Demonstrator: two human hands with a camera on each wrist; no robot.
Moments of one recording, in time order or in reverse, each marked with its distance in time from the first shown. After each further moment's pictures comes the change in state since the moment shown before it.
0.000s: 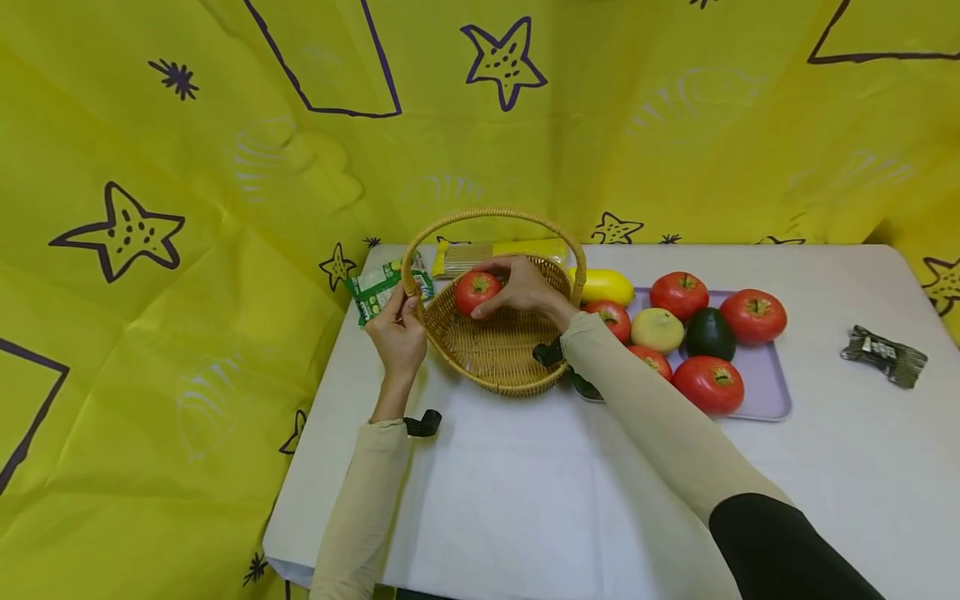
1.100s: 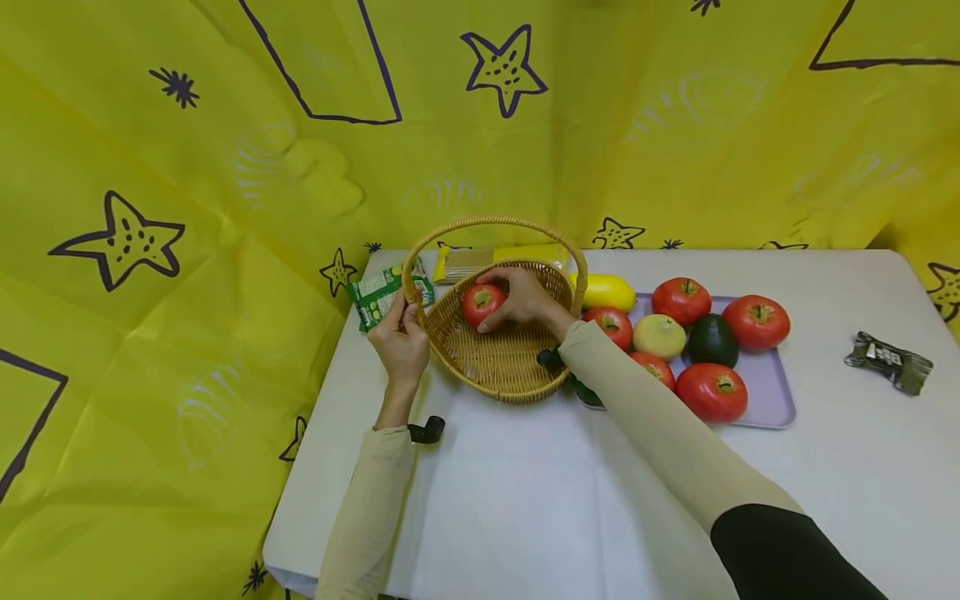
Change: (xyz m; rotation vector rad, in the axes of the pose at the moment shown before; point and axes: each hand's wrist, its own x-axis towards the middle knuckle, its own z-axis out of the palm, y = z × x) left_hand -0.007 -0.035 0.003 0.003 0.022 0.061; right_hand 0.001 0.012 0.003 -0.172 -0.011 -0.012
